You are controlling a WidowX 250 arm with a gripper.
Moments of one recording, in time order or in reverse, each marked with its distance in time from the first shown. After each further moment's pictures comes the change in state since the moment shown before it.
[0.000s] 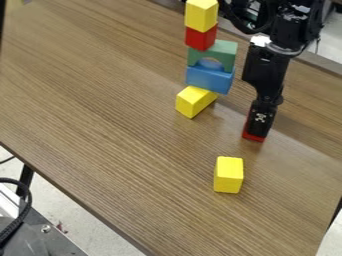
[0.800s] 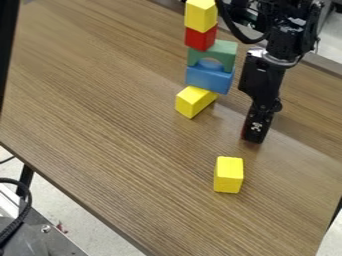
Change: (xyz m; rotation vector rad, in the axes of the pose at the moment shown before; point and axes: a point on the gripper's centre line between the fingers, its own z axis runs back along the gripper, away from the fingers) arm 0.001 0.006 -0.014 0.050 -0.017 0.008
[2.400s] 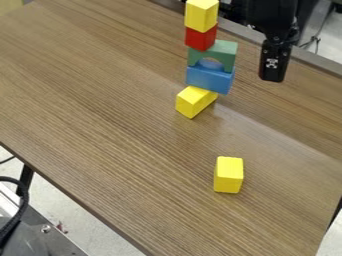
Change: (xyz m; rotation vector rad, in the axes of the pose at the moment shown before) arm 0.006 -0.005 0.093 -0.191 0.142 0.021
